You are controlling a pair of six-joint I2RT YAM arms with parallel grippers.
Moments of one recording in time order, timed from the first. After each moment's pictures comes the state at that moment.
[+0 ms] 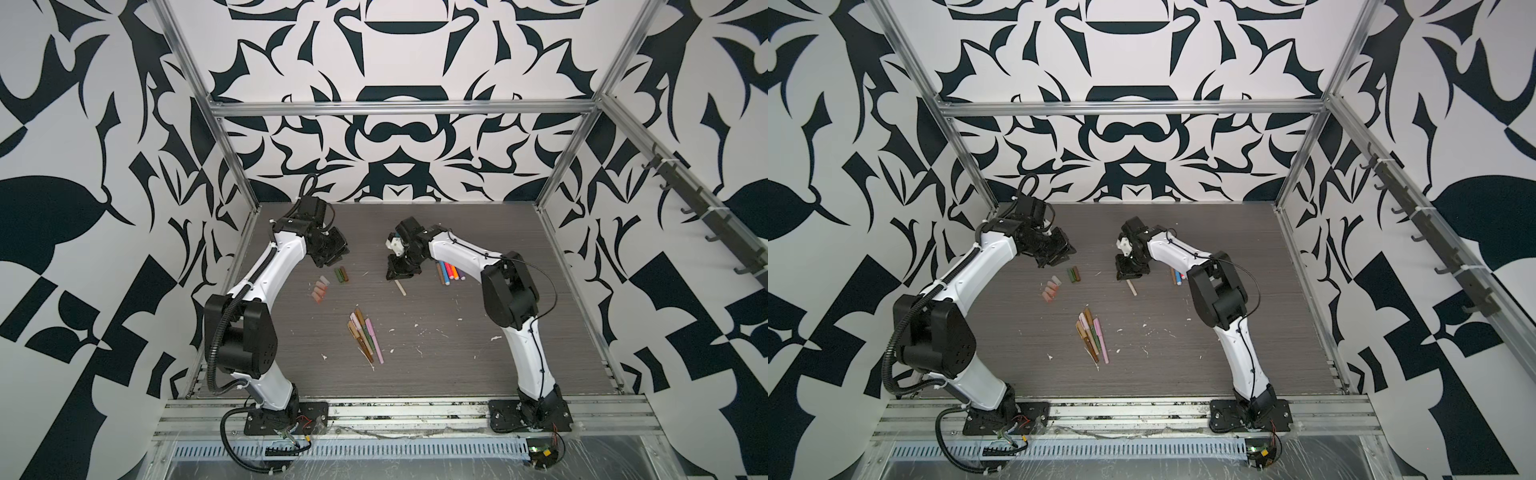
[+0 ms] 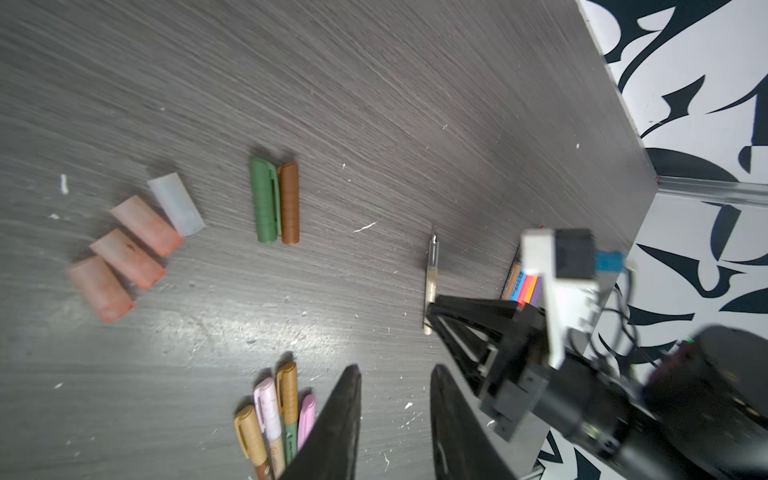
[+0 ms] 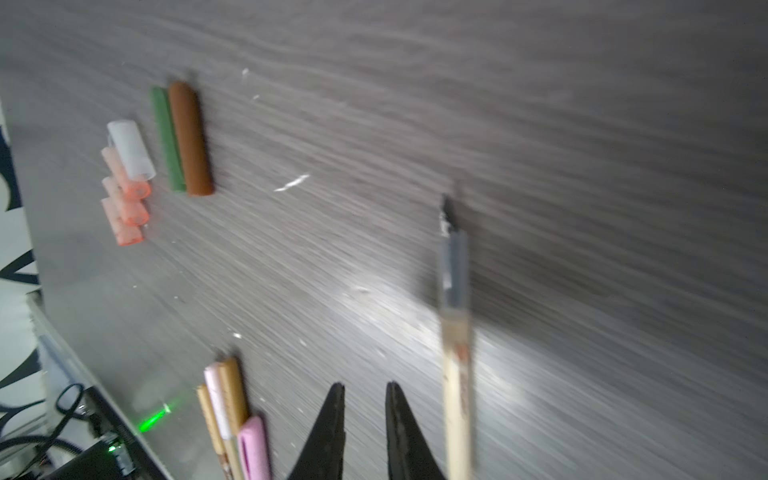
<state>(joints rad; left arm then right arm) -0.22 1.65 1.44 -0.85 0.32 -0.78 0.62 2.28 1.84 -0.76 -0.45 0.40</state>
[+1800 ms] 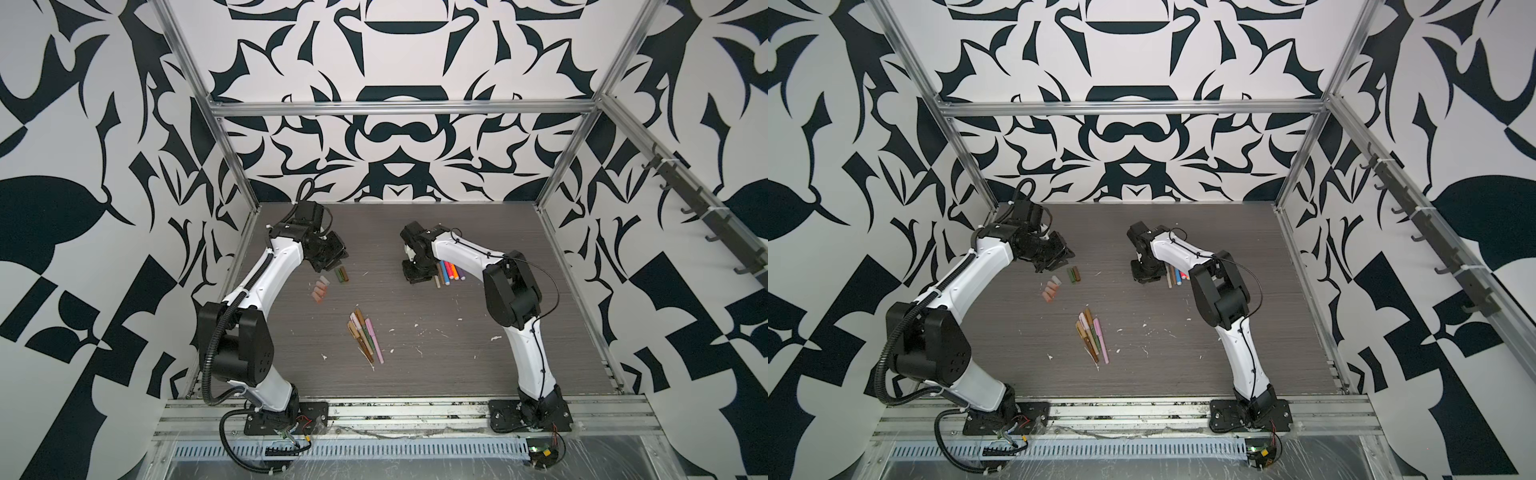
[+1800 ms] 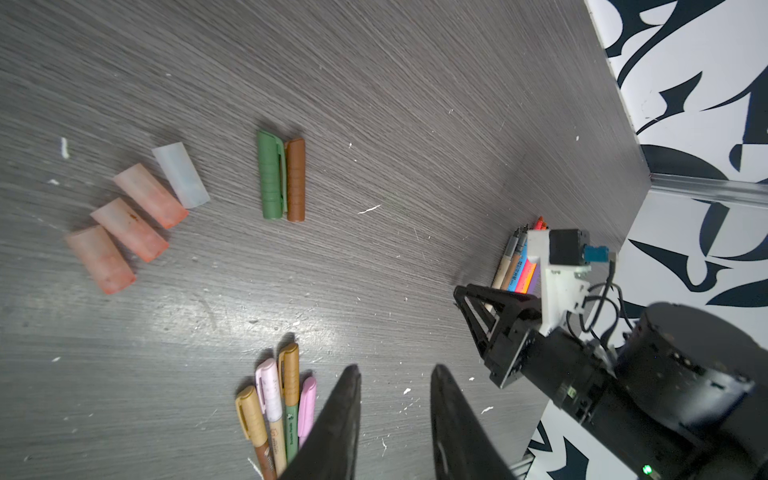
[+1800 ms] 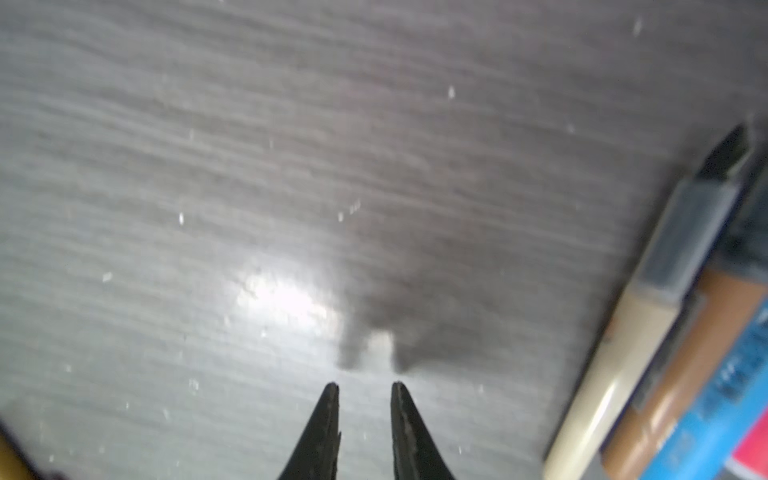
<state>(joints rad) -0.21 1.60 1.38 -0.84 0.34 -0.81 0.60 2.19 1.75 -0.94 -0.08 0.36</state>
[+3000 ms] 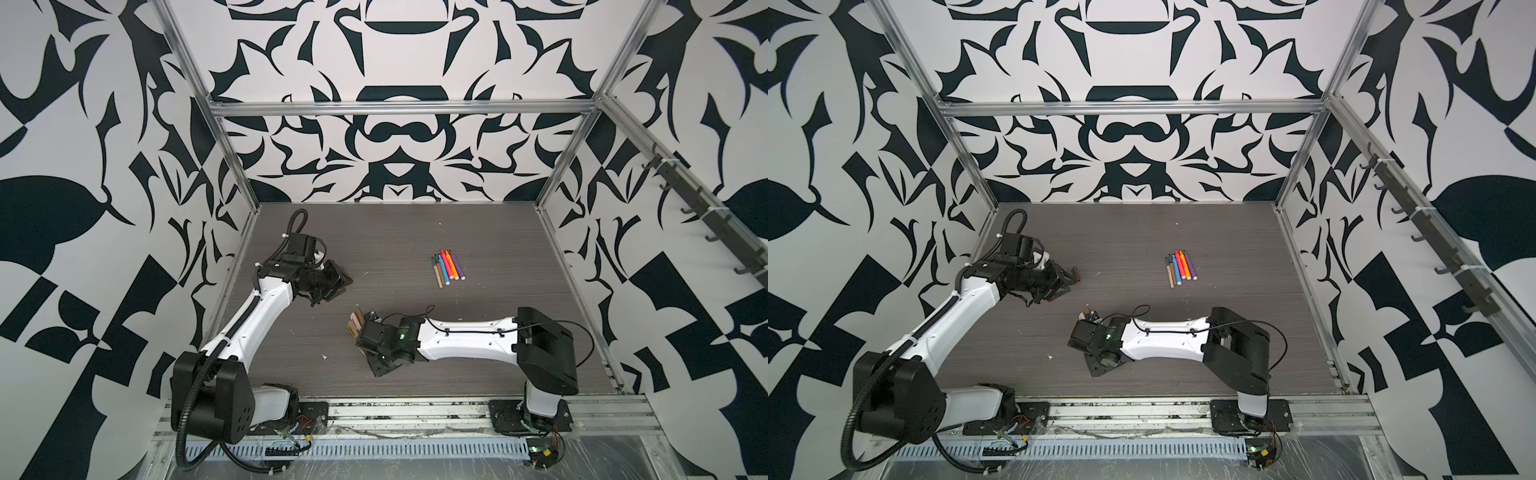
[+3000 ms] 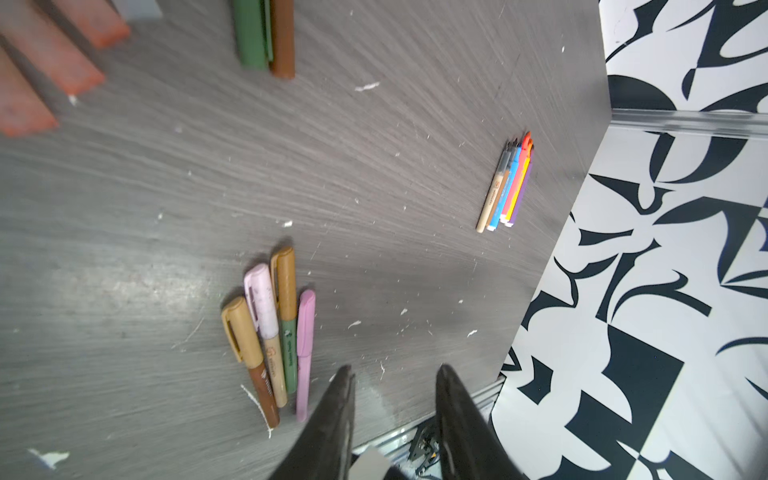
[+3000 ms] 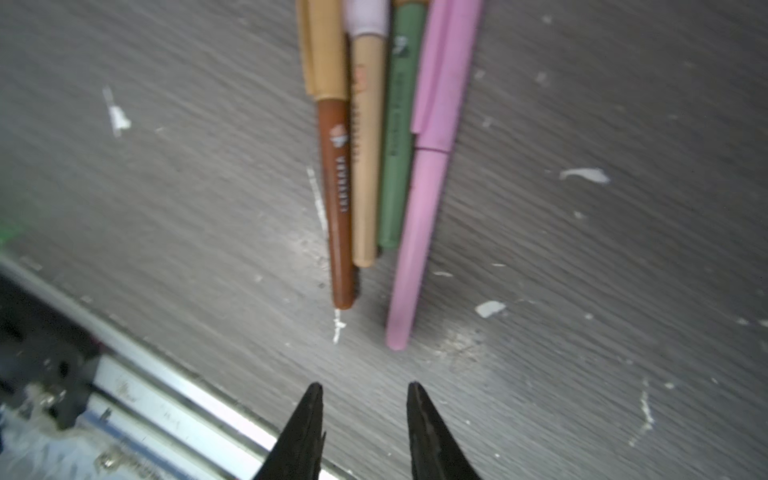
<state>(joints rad) -0.22 1.28 0.96 -0.70 0.54 -0.85 1.26 1.83 1.26 -0.69 0.06 0.82</state>
